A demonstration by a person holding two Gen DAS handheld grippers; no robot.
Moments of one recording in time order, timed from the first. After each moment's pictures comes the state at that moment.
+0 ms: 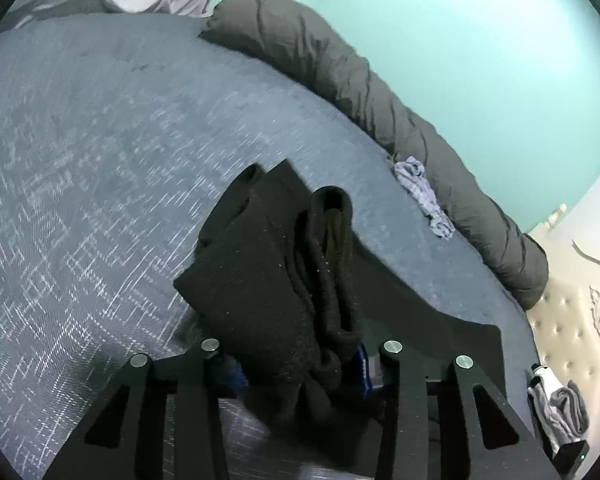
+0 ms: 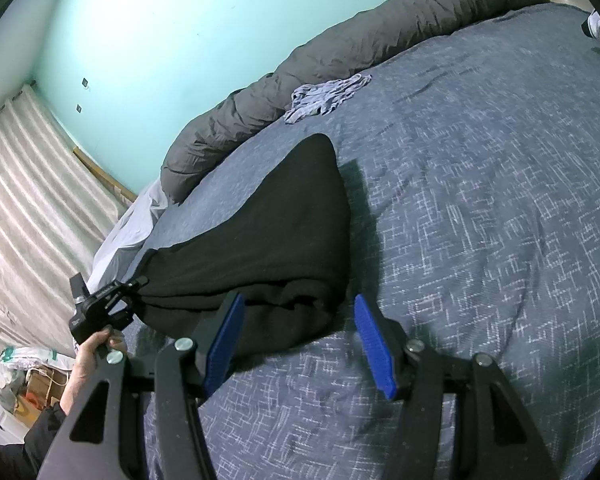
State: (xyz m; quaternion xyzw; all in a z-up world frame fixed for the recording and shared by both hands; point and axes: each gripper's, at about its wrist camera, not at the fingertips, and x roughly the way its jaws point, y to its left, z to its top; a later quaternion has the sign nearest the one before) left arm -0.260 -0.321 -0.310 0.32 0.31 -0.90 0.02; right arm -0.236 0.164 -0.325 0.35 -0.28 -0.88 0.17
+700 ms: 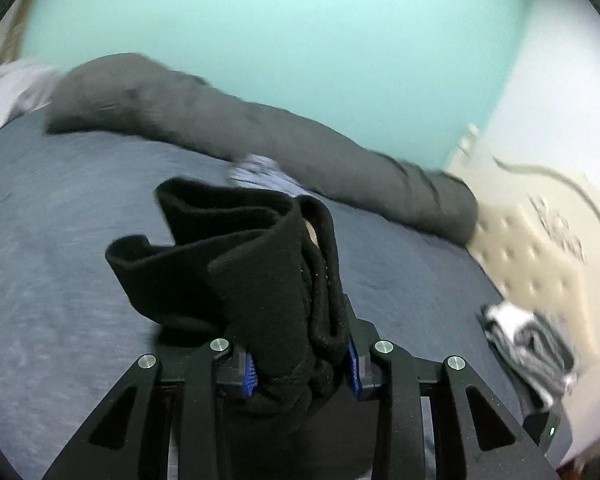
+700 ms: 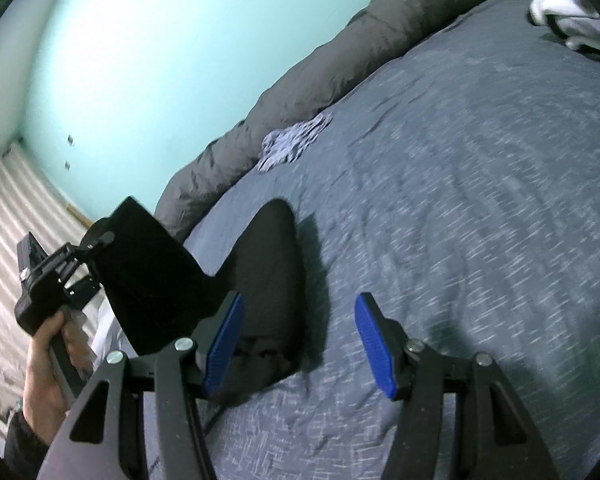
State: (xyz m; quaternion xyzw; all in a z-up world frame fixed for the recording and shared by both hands) left arm -0.303 -0.102 -0.176 0.30 0.15 -0.93 -0.14; right arm -0.224 0.236 -0.310 0.30 -0.35 -0.88 0.12
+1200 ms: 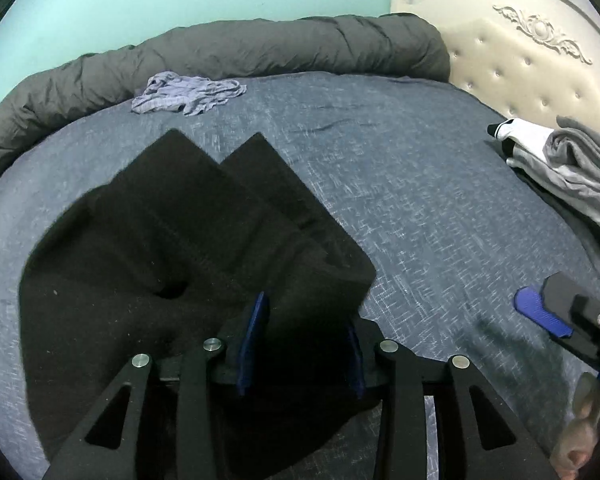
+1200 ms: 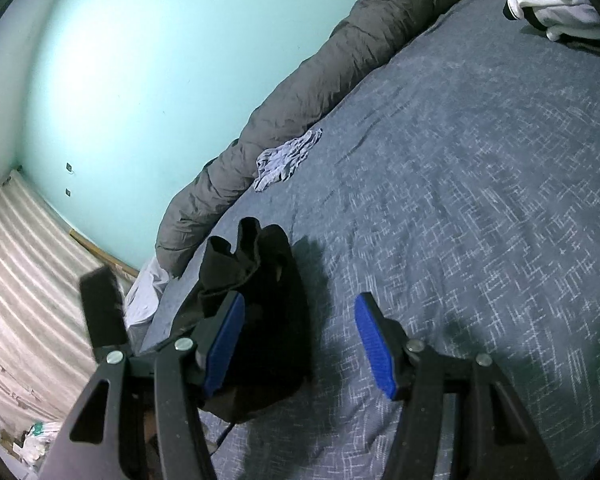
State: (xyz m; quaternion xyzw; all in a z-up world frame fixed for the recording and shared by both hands) left arm -0.301 0.064 -0.288 0.41 -0.06 -0.89 -0.17; right arm -0.222 0.256 -0.305 0.29 -0.38 -0.87 0.12
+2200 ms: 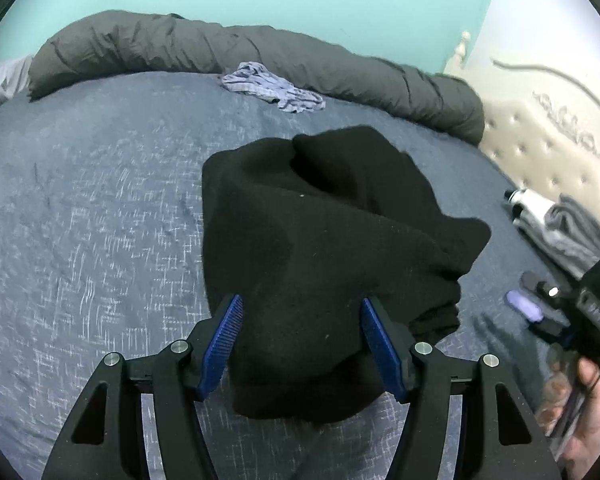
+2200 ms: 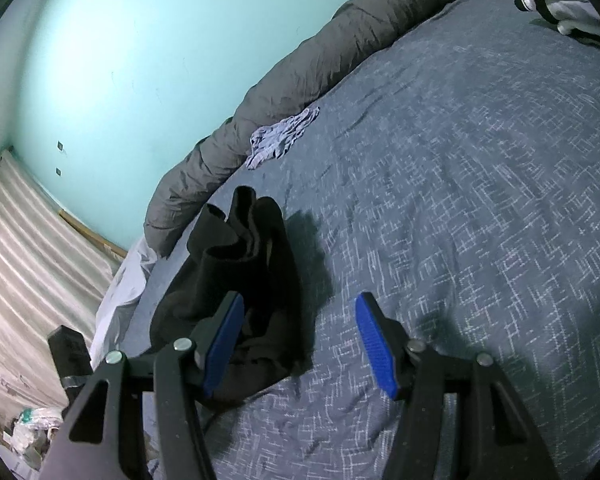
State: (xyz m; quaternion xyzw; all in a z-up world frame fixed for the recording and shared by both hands) left arm -0.245 -0.080 -0.280 0.38 0.10 -0.91 -0.15; right arm -0.231 0.234 -0.318 0.32 -0.35 -0.87 0.12
